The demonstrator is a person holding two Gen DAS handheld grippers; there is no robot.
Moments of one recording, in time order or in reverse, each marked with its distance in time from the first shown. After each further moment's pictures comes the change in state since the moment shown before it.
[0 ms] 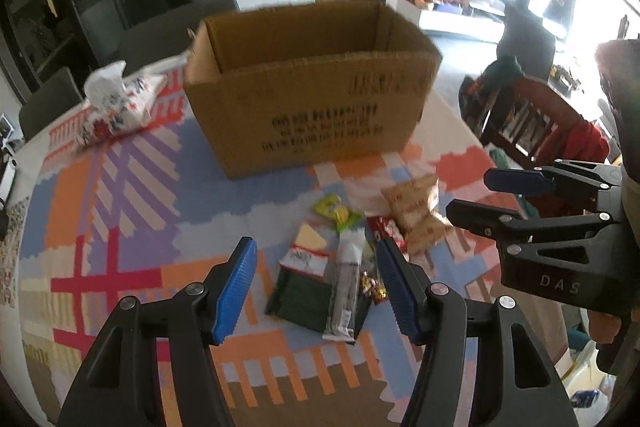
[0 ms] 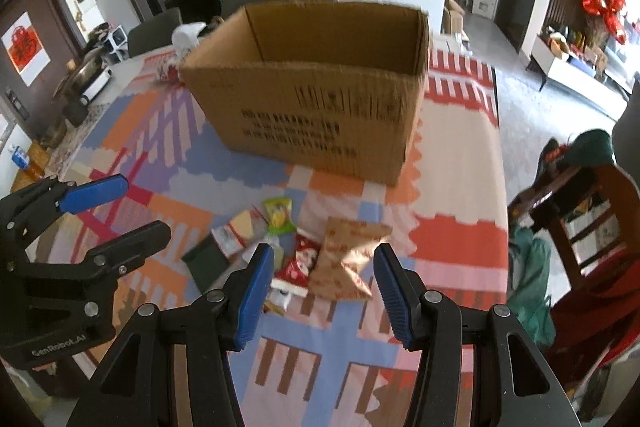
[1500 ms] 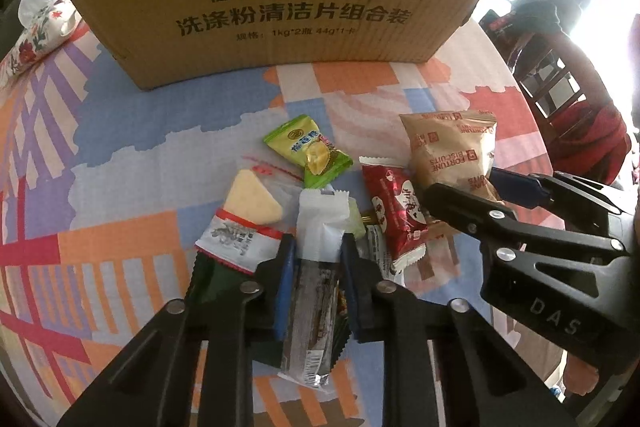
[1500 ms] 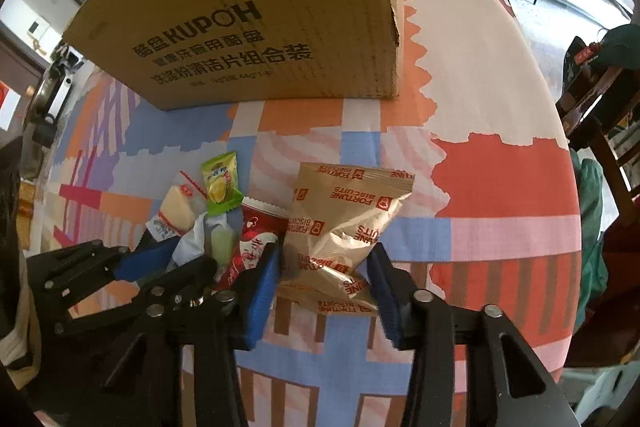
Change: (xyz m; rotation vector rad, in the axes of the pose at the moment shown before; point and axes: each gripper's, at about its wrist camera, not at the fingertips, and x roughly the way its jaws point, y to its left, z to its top) left arm 0.124 -0.015 0.000 -0.082 0.295 -0.089; right arm 0.094 -0.030 -0.011 0.172 0.182 0.037
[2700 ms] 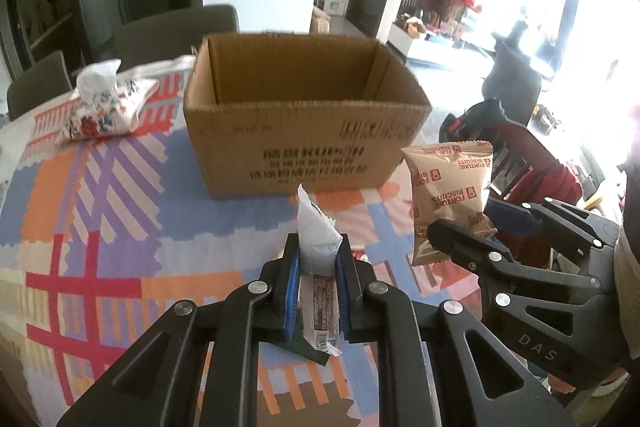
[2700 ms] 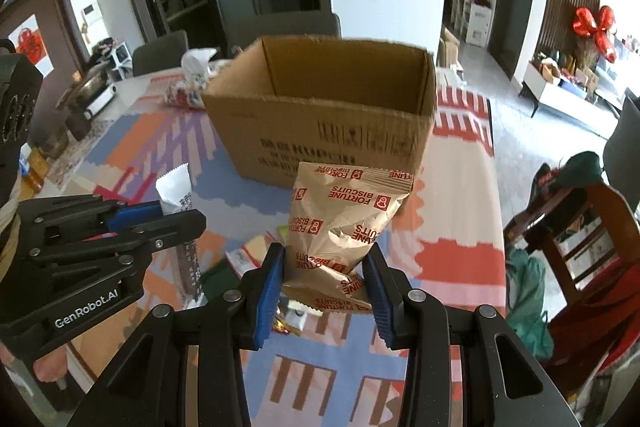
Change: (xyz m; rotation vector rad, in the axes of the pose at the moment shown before) left arm -0.148 0.012 -0.016 0.009 -0.385 -0.029; right arm -0.124 0.061 -0.014 -0.207 -0.350 -0.056
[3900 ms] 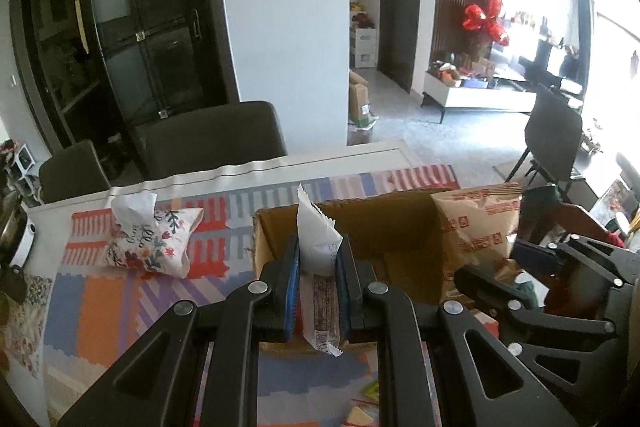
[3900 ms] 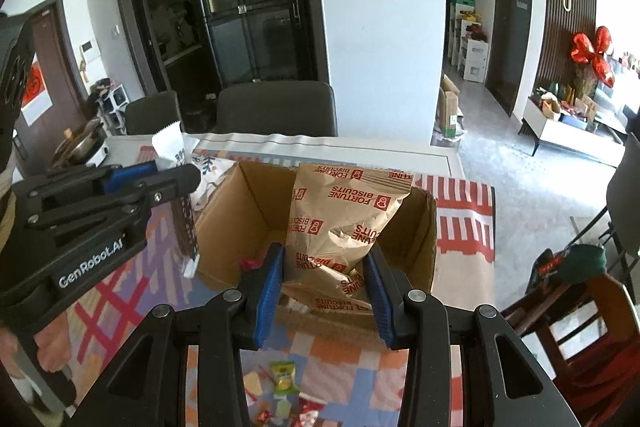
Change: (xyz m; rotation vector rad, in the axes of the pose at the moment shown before) left arm 0.022 0.035 0.149 0.062 -0.182 0.183; right arm 0.029 -0.019 0.126 0.013 -0.124 -0.004
